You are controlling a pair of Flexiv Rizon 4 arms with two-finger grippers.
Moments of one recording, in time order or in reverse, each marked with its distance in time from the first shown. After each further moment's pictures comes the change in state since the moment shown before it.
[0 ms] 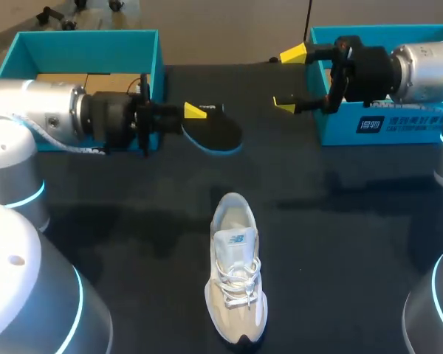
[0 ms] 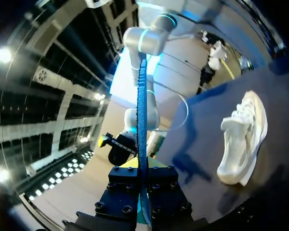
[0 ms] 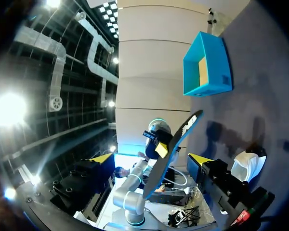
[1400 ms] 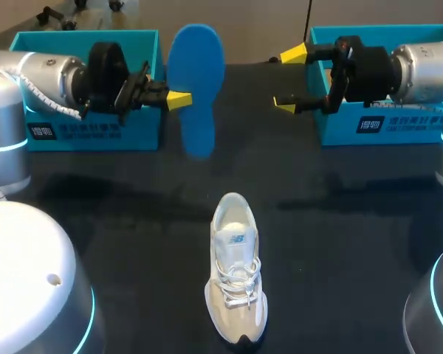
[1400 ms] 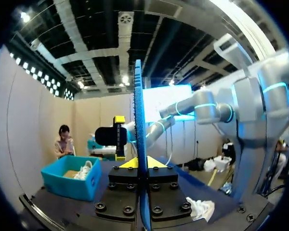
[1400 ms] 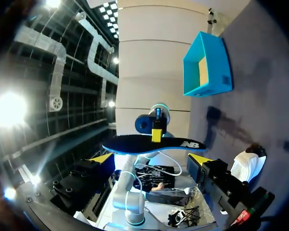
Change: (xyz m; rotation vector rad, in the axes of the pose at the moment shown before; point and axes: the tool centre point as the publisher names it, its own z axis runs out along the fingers) left arm -0.026 0.002 -0.021 0.184 0.102 -1.101; right arm 0.000 0.000 0.000 -0.001 0.002 0.000
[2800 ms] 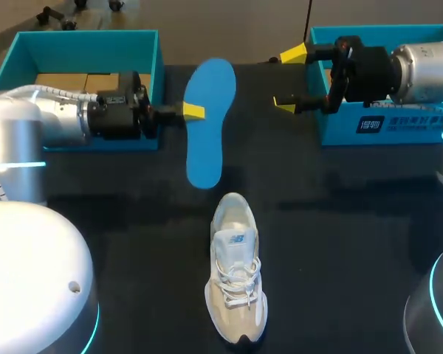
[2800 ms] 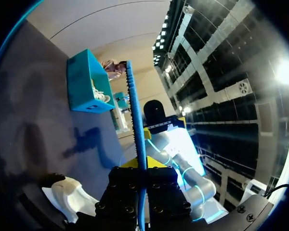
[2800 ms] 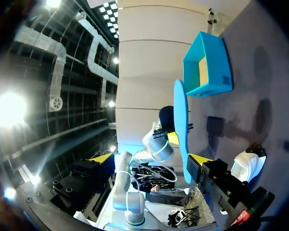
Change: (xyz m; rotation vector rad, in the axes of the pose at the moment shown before) left arm -0.011 0.050 0.012 0.103 -0.238 -1.250; right arm 0.000 0.000 0.000 0.000 0.000 0.000
